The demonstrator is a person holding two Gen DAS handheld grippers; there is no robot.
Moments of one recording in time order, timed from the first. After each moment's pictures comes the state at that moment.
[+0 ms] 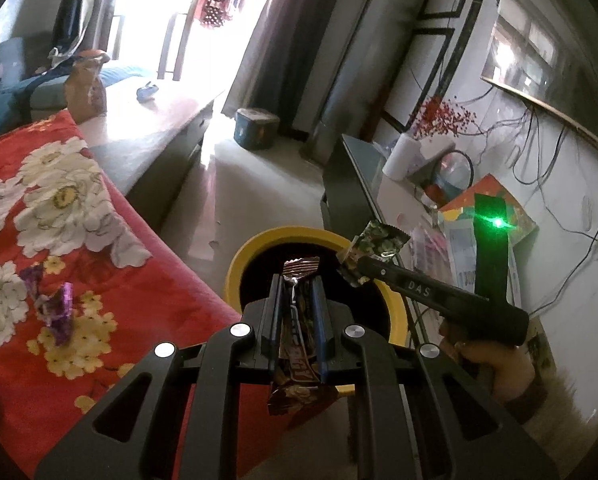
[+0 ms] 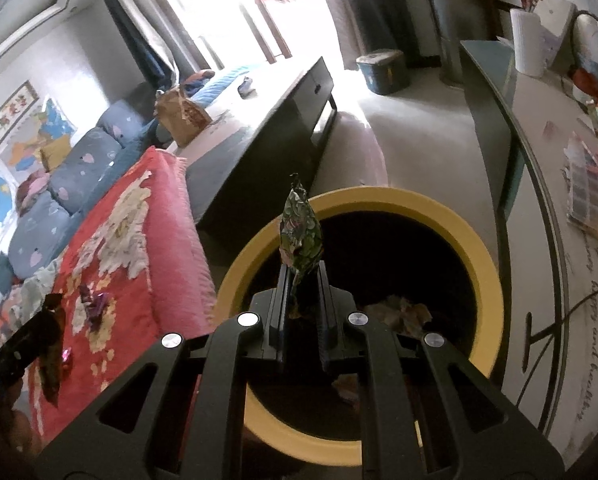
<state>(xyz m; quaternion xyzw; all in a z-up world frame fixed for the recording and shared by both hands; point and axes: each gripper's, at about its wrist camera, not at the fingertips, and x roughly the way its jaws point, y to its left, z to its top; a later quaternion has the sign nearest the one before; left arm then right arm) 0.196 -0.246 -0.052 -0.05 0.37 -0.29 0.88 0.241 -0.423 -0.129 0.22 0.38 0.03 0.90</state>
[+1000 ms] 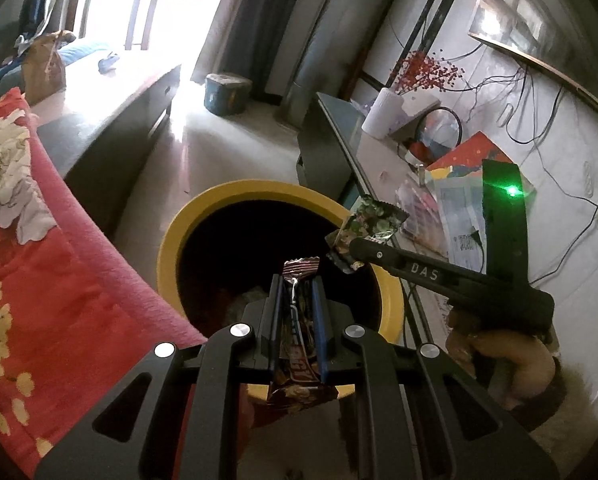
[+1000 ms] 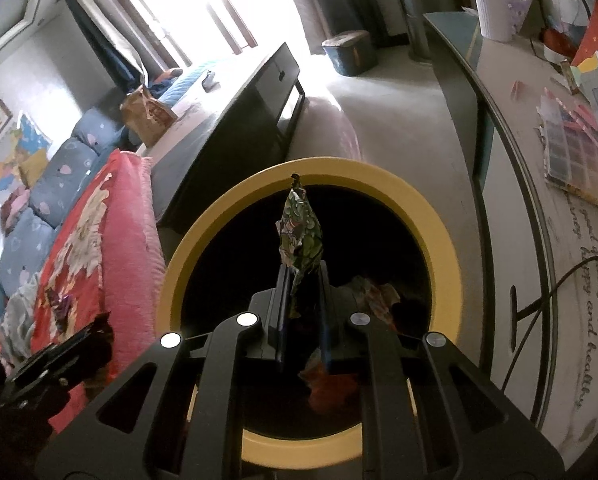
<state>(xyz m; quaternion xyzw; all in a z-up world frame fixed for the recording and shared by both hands) 0.223 -0.312 -0.114 -0.03 0.41 -0.33 0.85 0.236 -0.461 -0.165 0.25 0.41 -0.01 0.88</state>
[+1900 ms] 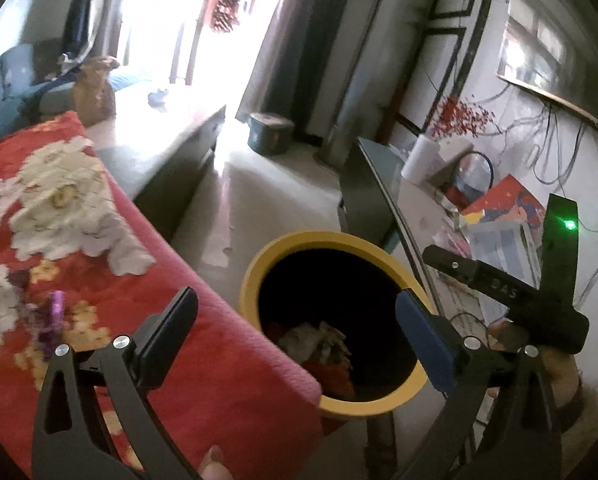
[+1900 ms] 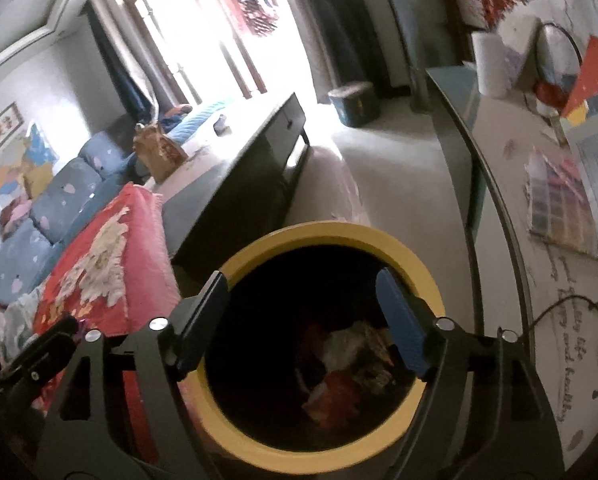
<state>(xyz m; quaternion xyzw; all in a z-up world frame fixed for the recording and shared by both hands) 0.216 -0.248 -0.075 -0.04 0.35 -0.26 0.90 0.220 -0.449 -0.114 0.22 0.33 -0.02 0.92</state>
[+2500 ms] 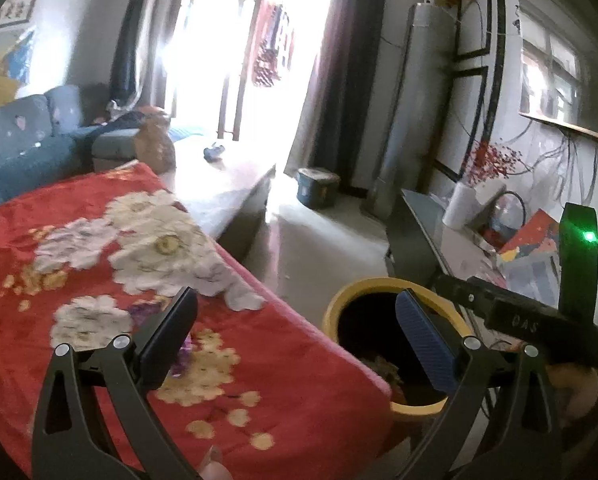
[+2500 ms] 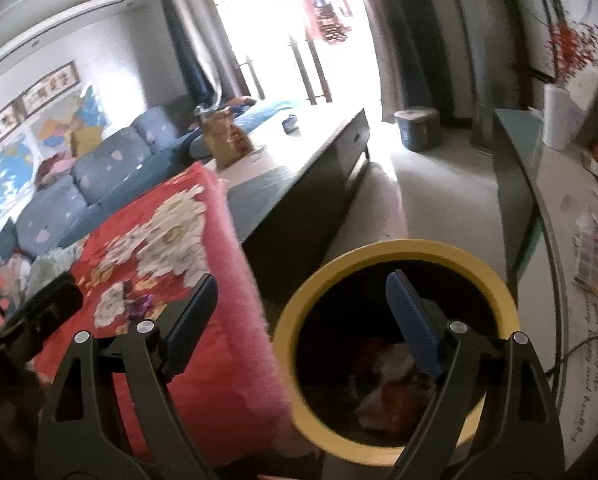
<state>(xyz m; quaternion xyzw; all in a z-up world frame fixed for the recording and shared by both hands) 0.178 -0.173 -0.030 -0.03 0.26 -0.17 0.95 0.213 -0.363 -0.076 0.15 0.30 0.07 0.94</state>
